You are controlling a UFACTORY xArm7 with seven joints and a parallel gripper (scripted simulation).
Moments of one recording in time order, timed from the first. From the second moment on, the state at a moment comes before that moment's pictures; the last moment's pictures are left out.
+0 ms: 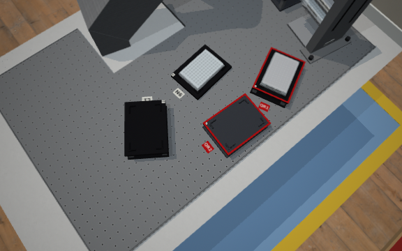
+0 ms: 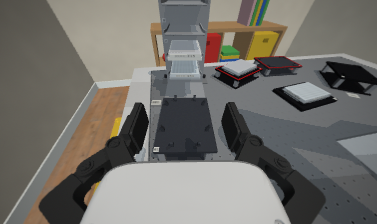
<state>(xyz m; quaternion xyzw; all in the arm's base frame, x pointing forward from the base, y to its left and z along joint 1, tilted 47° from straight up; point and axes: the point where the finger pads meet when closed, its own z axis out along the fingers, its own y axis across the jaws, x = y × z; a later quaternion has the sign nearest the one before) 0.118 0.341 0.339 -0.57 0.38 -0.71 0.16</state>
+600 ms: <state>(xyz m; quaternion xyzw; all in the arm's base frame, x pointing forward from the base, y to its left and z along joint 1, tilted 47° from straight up) 0.121 0.345 0.335 -0.57 0.38 -0.71 0.16</state>
